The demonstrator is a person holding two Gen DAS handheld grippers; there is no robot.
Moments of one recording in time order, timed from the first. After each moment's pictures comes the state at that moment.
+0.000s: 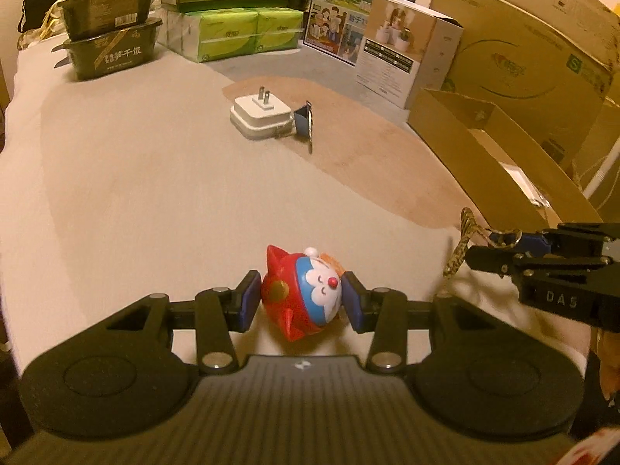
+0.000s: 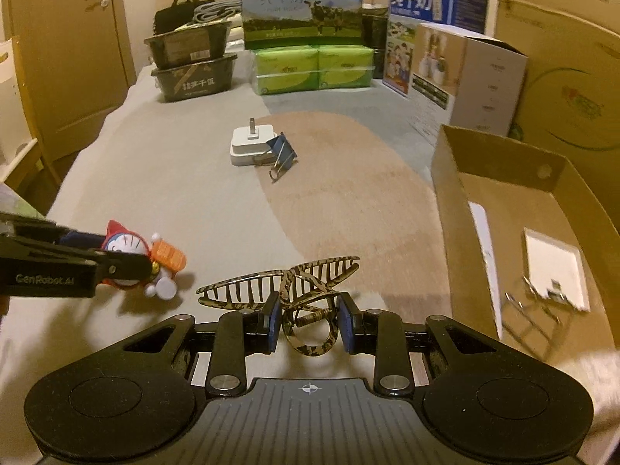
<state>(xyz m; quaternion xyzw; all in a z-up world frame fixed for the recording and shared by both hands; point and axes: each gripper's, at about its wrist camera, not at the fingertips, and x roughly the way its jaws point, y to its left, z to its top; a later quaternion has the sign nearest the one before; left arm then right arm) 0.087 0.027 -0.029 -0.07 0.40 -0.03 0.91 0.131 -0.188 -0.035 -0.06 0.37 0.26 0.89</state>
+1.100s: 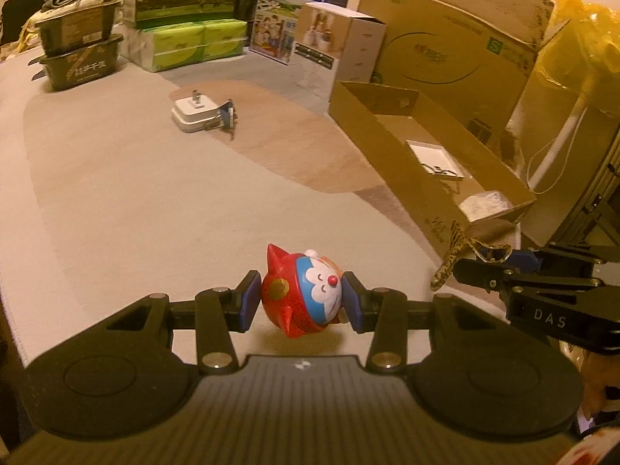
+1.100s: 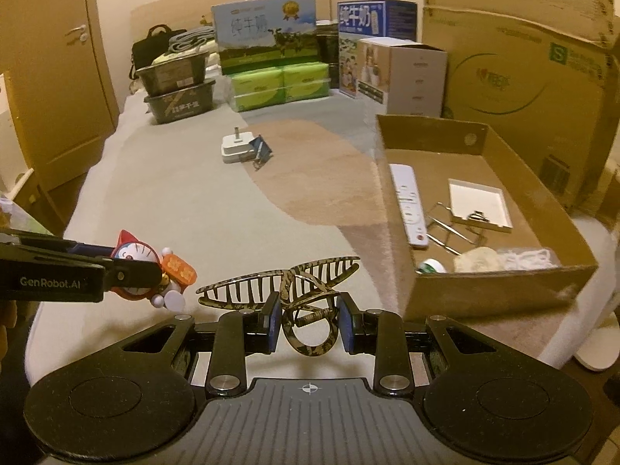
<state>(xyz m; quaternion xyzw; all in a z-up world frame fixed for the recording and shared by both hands) 0.014 -0.038 0.004 -0.07 0.39 -0.08 0.91 0.030 -0.255 -0.005 -0.02 0.36 0.22 0.91</state>
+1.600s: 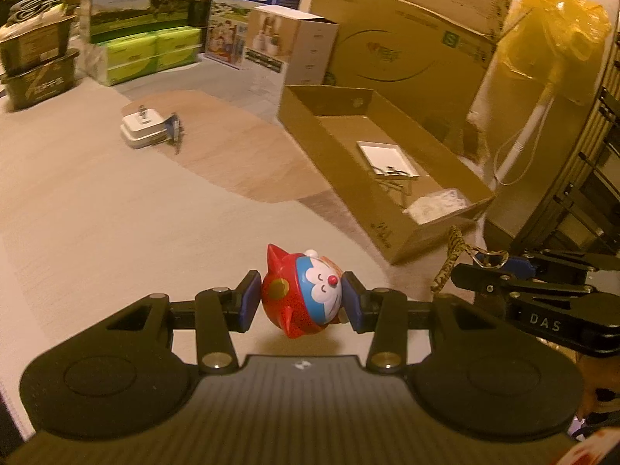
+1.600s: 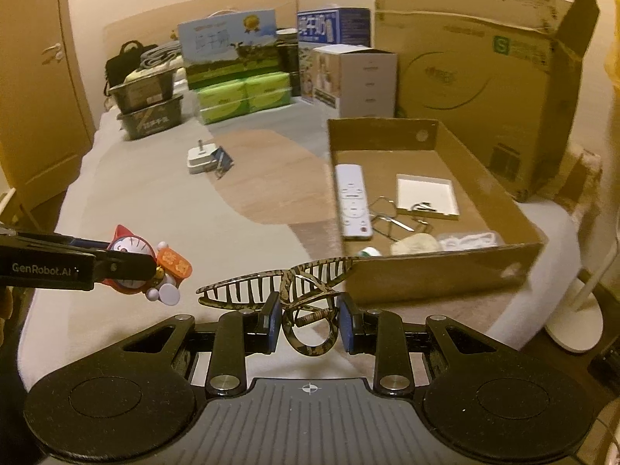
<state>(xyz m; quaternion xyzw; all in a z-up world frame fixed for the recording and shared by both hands) 0.020 -0.077 0.019 -0.06 0.38 -0.13 0.91 0.015 -0.304 0.007 0.00 0.35 0.18 0.92</state>
